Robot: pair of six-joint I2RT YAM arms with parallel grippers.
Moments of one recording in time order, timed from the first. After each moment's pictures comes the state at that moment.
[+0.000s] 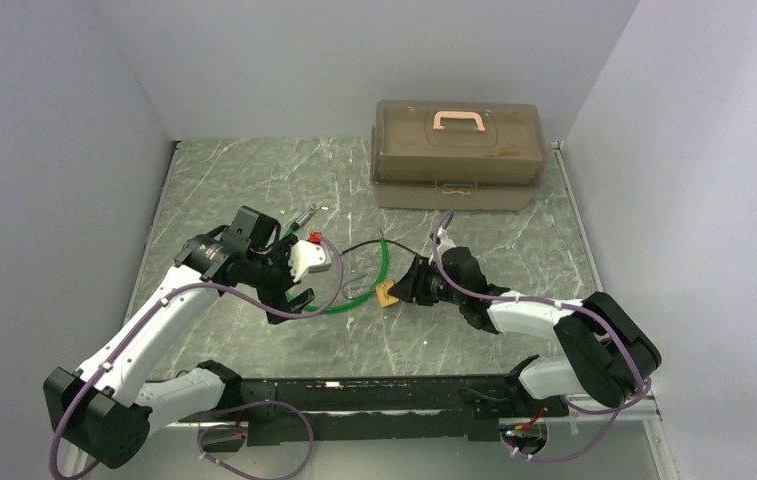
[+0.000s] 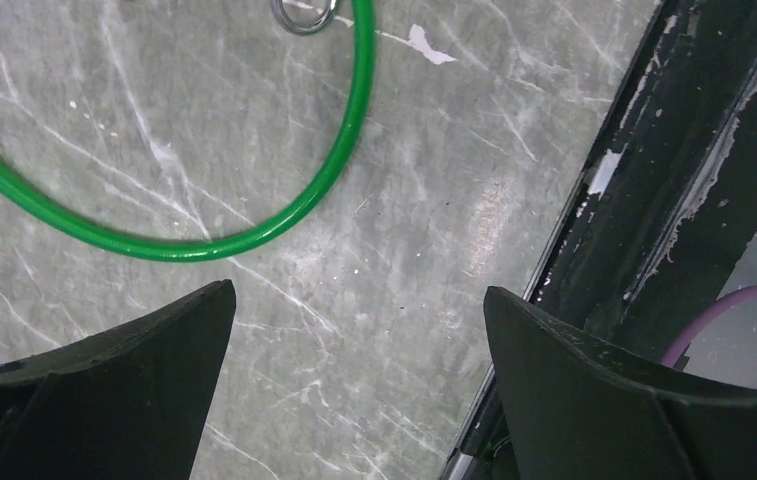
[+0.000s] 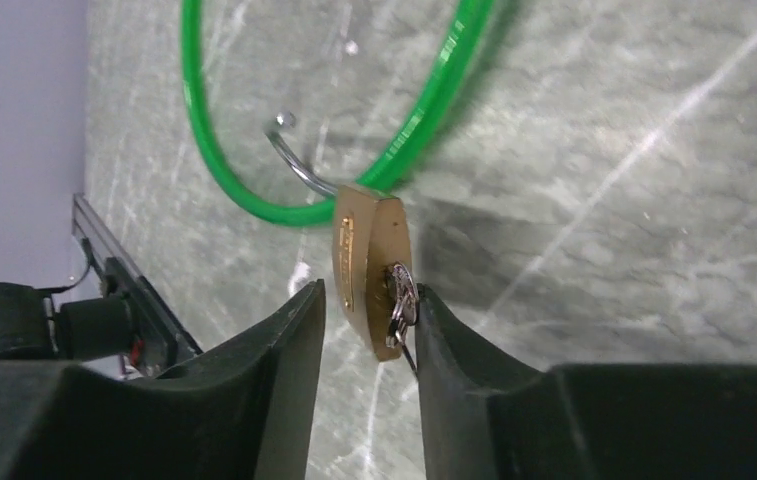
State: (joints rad) left arm -0.48 1.07 1.02 -1.03 0.40 0.66; right arm 0.62 1.34 0.42 0.40 -0.29 0.77
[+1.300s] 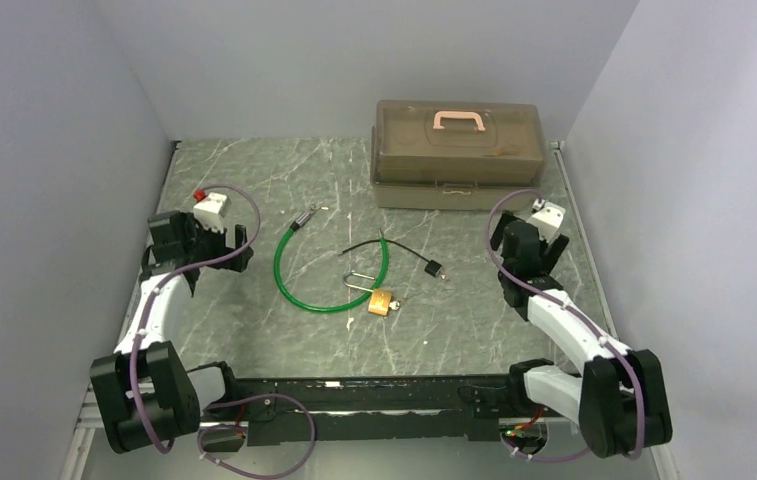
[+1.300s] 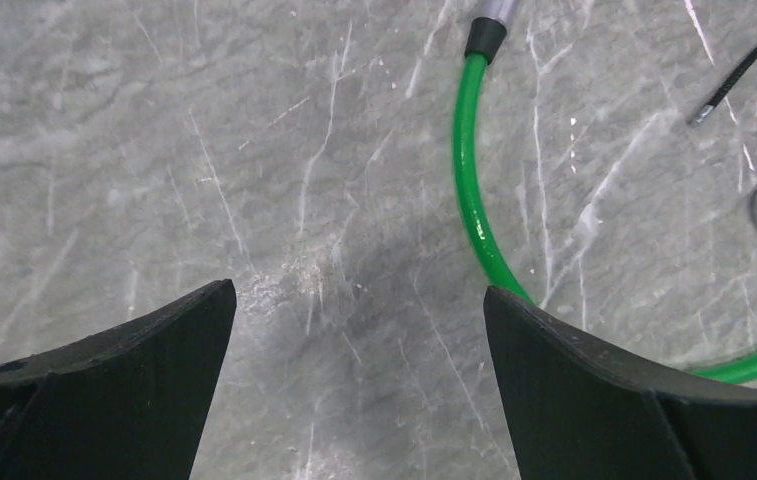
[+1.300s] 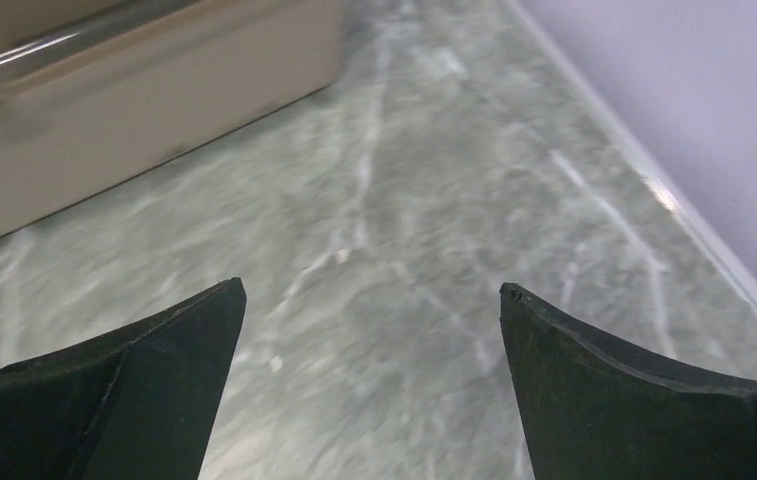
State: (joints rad) left arm 0.26 1.14 0.71 -0.25 0.48 0.32; right arm 0.21 1.06 0.50 0.10 0.62 0.33
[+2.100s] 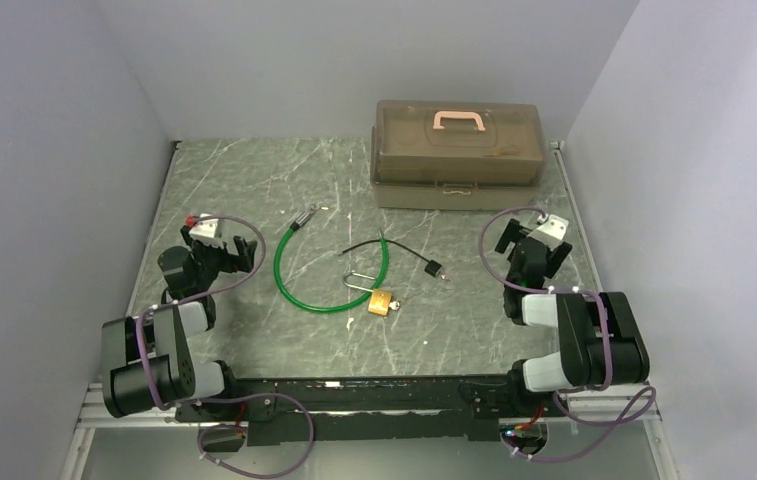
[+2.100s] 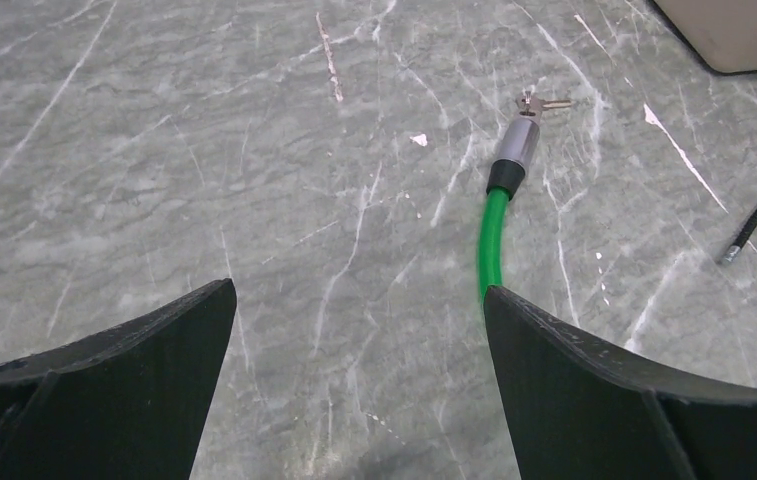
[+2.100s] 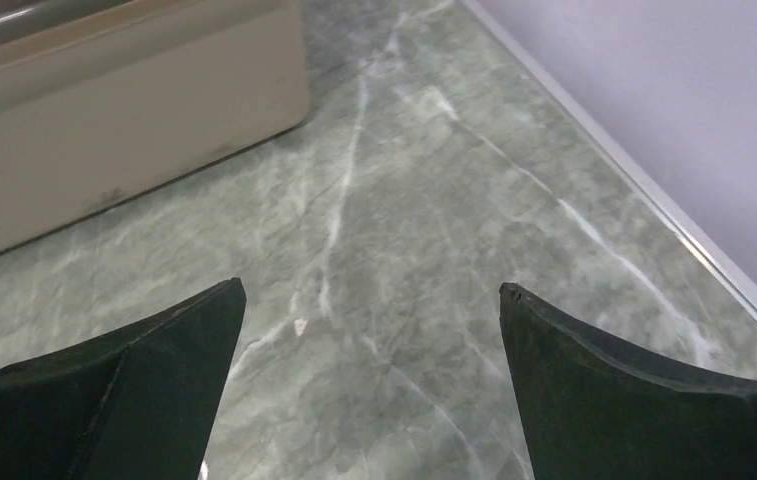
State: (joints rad) left arm 0.29 1.30 0.27 0.84 0.55 0.08; right arm 0.03 1.39 0.28 0.86 0.53 0.19
